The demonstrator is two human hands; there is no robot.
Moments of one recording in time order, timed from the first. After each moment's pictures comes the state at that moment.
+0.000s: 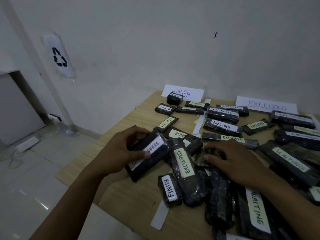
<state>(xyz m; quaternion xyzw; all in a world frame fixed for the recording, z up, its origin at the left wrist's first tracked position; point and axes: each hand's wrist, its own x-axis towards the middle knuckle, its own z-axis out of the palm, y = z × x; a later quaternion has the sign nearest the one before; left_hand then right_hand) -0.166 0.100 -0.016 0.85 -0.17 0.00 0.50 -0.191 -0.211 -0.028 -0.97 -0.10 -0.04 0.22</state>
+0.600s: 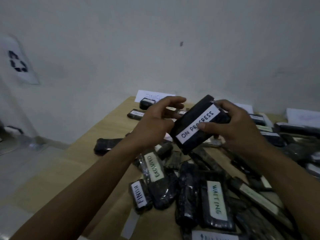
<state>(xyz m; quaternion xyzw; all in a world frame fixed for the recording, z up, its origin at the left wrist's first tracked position) -0.147 -0.051 0.044 0.72 -0.31 -0.01 0.62 -0.209 -0.241 0.050 -0.80 -0.06 -0.18 0.58</state>
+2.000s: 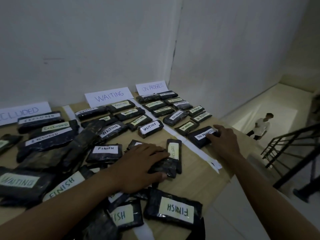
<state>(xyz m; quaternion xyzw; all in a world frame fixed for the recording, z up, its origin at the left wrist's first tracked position) -0.285 -0.413 -0.045 0.61 -0.78 -0.11 0.09 -0.534 -0.617 -0.059 -0.71 0.61 -0.30 0.19</state>
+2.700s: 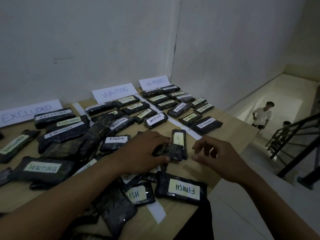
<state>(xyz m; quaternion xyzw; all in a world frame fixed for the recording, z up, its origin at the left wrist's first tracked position) -0.287 -0.393 -0.017 0.62 -0.76 -0.11 0.15 -0.529 -0.472 -0.019 -0.85 0.36 -0.25 0.29</state>
